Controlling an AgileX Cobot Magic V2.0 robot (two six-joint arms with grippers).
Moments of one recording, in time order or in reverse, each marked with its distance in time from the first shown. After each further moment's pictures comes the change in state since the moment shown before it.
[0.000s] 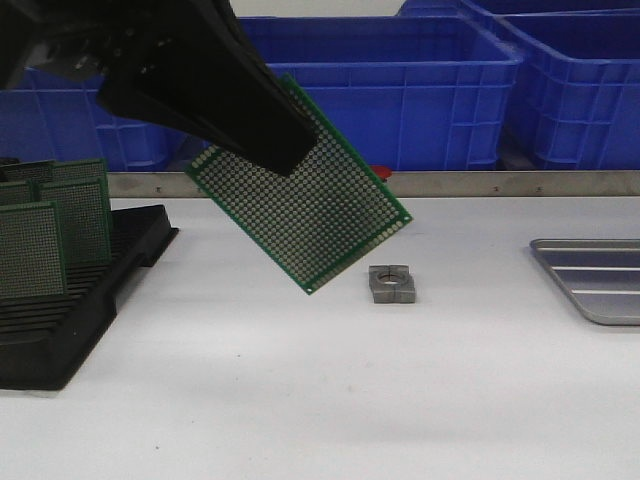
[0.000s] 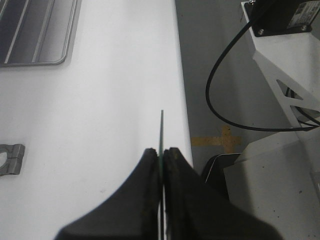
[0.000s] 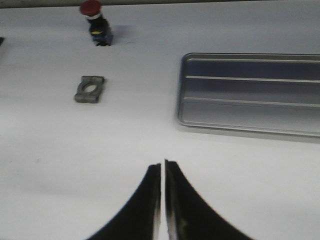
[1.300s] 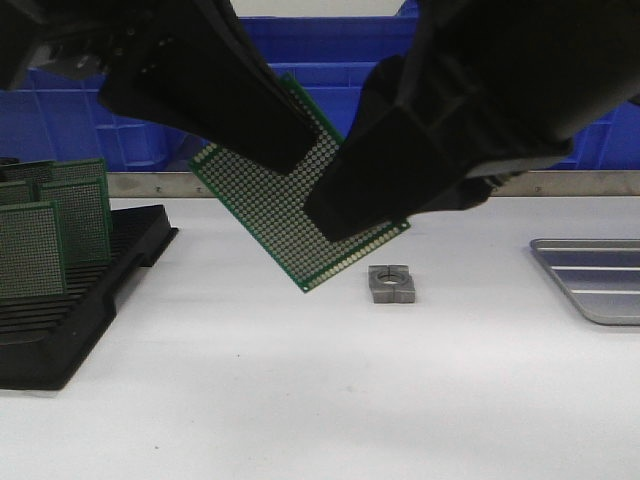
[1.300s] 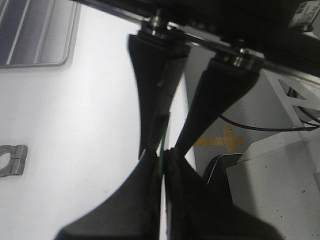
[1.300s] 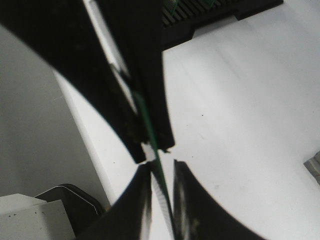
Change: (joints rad) left arm 0.000 0.000 -0.002 0.002 -0.005 0.009; right arm 0.702 0.688 -0.250 0.199 -0.305 -0.484
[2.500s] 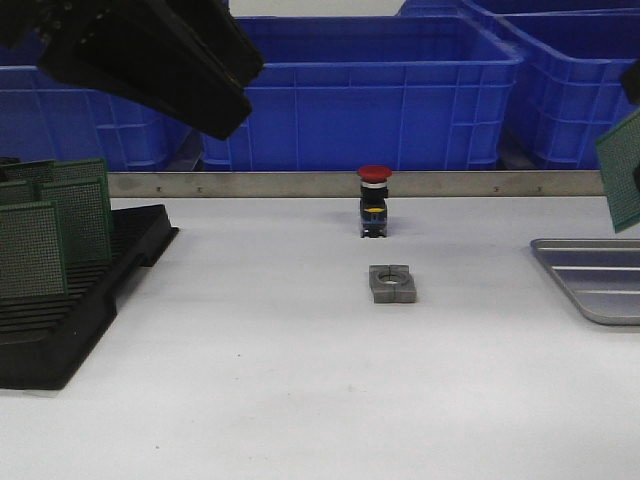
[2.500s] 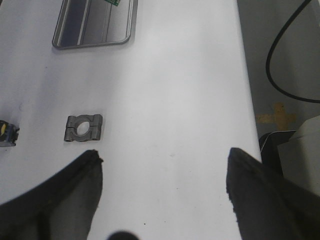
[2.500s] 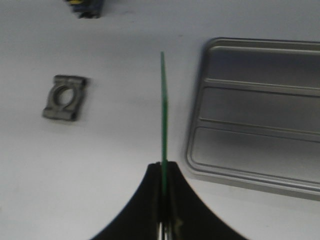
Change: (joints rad) left arm 0.095 0.000 -0.097 0.125 -0.025 -0.005; right arm -0.877 0.125 -0.032 0.239 0.147 0.009
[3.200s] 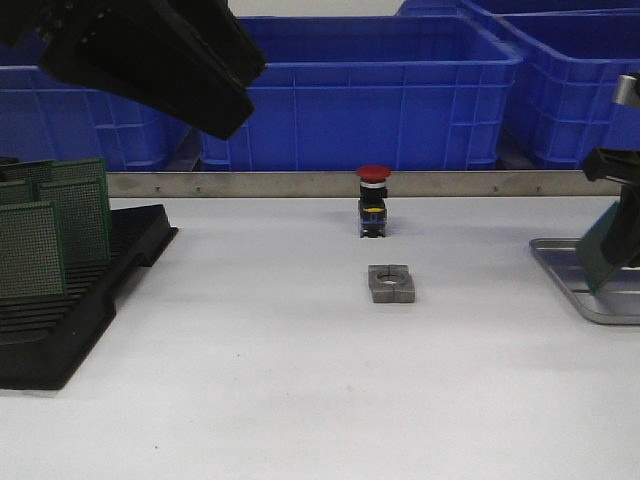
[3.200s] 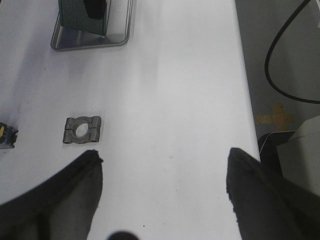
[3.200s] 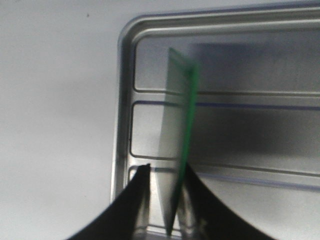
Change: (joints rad) left arm 0.000 0.000 0.000 0.000 0.000 0.000; right arm -0.089 0.458 -0.289 -0.025 0.118 0.000
